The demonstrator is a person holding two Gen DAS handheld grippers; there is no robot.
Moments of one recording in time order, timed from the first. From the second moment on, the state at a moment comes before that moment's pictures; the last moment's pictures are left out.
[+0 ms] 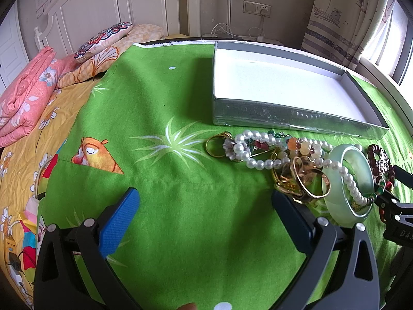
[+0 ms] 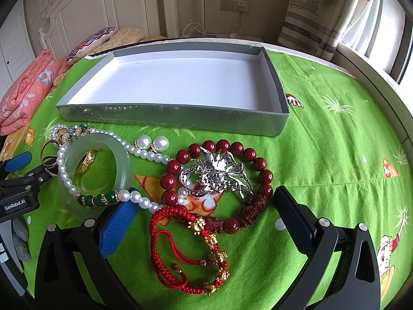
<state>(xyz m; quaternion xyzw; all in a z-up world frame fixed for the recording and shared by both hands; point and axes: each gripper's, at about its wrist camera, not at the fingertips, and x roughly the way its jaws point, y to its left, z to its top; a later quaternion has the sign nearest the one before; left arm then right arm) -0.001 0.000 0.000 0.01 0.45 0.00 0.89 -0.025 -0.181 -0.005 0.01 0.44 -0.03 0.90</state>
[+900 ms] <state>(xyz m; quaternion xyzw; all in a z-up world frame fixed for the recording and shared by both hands) -0.015 0.008 0.003 0.01 0.46 -0.02 0.89 -0.070 -0.183 0.023 0.01 0.34 0.06 0.94</state>
